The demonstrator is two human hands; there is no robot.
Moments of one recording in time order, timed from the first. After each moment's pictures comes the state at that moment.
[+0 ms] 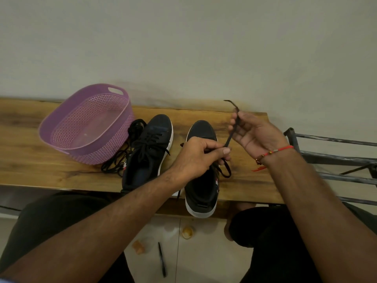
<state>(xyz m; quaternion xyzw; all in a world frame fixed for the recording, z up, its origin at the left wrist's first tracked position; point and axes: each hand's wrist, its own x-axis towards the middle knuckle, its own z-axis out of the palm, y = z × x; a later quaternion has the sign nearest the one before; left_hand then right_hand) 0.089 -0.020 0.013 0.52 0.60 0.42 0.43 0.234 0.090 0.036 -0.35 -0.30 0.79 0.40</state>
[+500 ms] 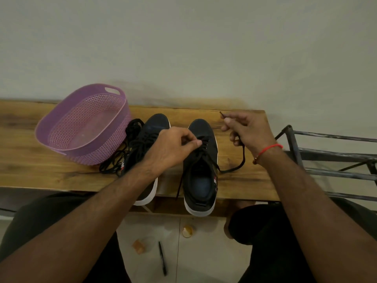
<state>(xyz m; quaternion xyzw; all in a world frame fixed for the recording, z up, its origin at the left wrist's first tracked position) 0.043 -0.019 0.026 0.58 0.73 0.26 0.26 0.234 0.091 0.022 -0.47 -0.63 0.53 0.32</state>
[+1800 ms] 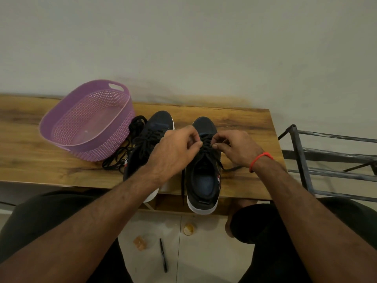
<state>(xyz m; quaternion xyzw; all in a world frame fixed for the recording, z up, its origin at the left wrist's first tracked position) 0.044 -0.030 0.010 0.62 0.71 0.28 0.17 0.220 0.074 0.002 -0.41 -0.86 0.30 0.08</state>
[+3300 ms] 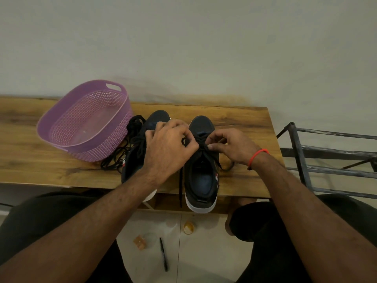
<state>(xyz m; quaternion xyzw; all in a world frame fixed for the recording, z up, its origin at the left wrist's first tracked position) 0.045 -0.034 0.009 0.59 0.76 0.25 0.07 0.220 0.078 0.000 -0.39 -0.82 0.41 0.09</state>
